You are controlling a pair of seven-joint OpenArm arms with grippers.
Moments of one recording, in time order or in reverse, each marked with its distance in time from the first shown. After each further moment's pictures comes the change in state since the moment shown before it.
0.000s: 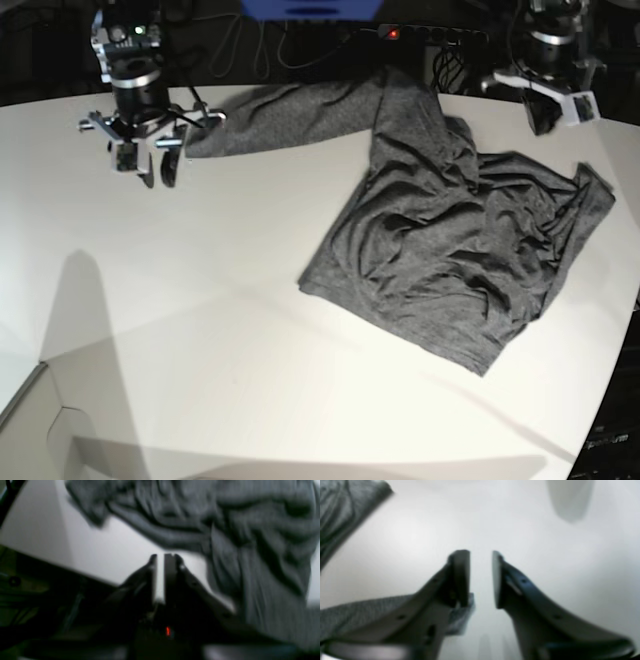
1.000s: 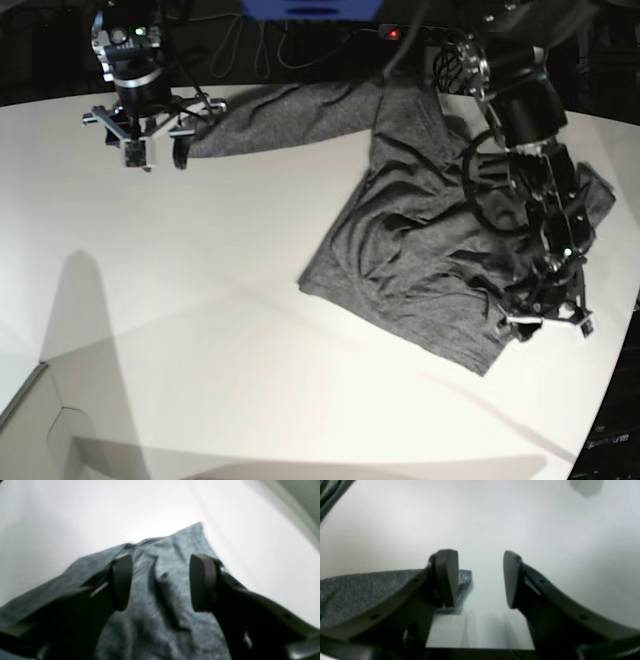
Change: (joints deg) left arm -62.1 -0.3 -3.0 -46.0 0.9 0.3 12.2; right arm -0.3 1.7 -1.2 -1.6 -0.4 -0.1 -5.8
